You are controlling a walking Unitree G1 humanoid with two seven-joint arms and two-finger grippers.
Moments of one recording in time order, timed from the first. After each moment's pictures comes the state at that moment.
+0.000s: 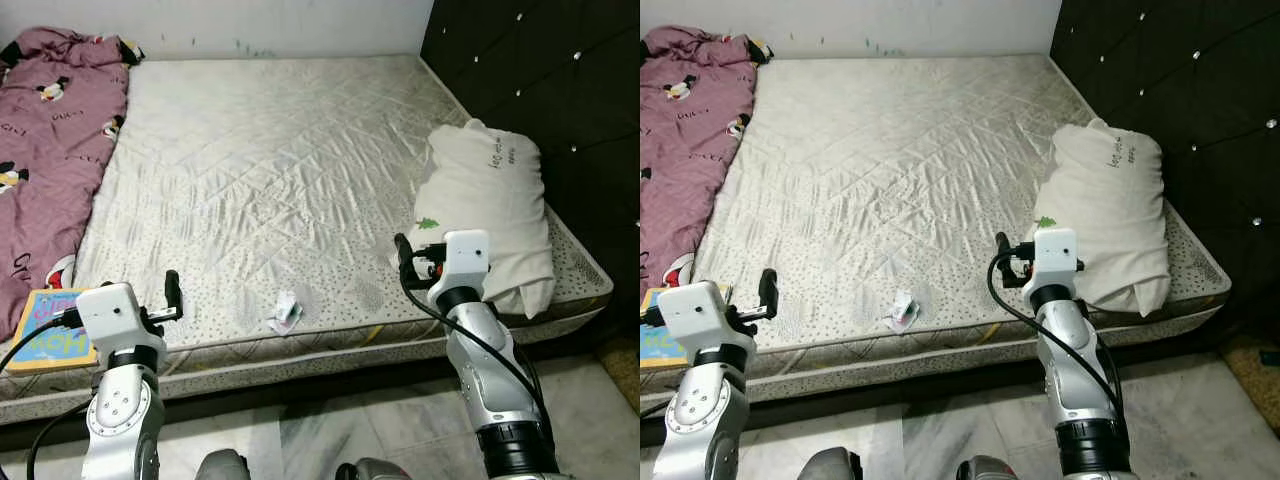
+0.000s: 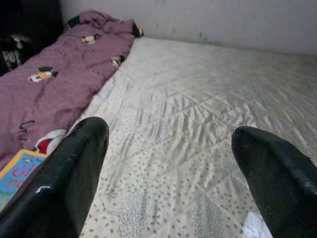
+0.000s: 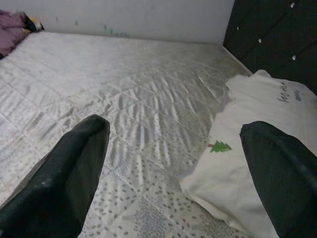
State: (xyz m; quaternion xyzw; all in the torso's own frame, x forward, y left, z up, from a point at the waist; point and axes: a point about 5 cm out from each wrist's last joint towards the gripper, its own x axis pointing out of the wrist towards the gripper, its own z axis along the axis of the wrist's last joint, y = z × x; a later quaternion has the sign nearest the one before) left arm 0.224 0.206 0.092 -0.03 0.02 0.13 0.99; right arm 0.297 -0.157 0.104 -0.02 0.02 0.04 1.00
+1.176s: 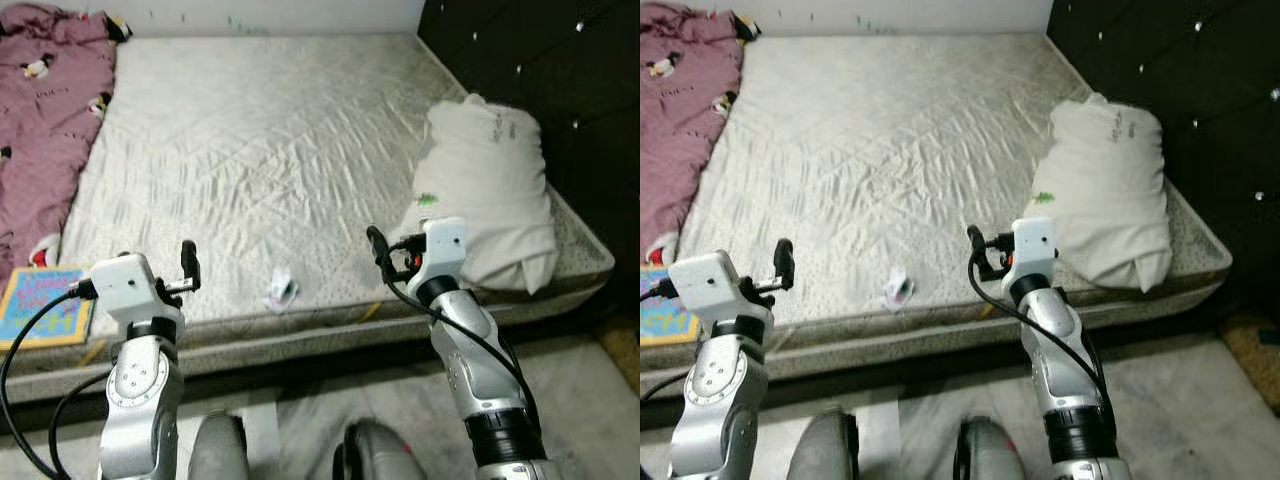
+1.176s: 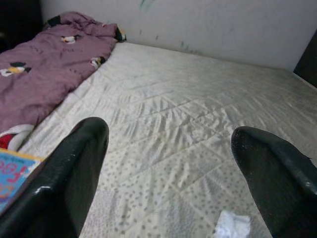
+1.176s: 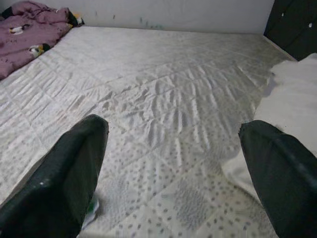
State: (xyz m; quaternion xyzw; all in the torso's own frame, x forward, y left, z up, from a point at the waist) left arm 0.244 0.187 0.115 -0.06 -0.02 0.11 0.99; right arm 0.303 -0.132 0.111 0.01 0.02 0.12 0.99
